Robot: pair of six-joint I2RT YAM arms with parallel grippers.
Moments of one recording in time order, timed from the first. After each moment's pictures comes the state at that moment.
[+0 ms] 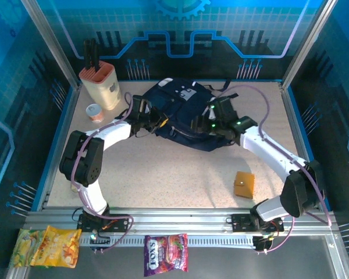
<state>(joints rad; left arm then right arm) -0.30 1.80 1.14 -0.03 0.44 -1.14 0.52 1.46 1.18 -0.54 -0.07 0.57</state>
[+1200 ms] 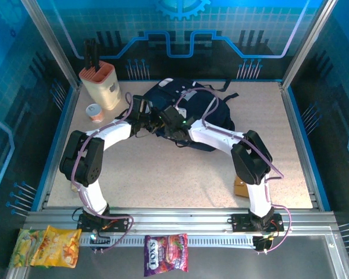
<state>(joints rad) -0.30 1.80 1.14 -0.02 0.47 -1.14 0.79 2.00 1.58 -0.62 0.29 0.83</state>
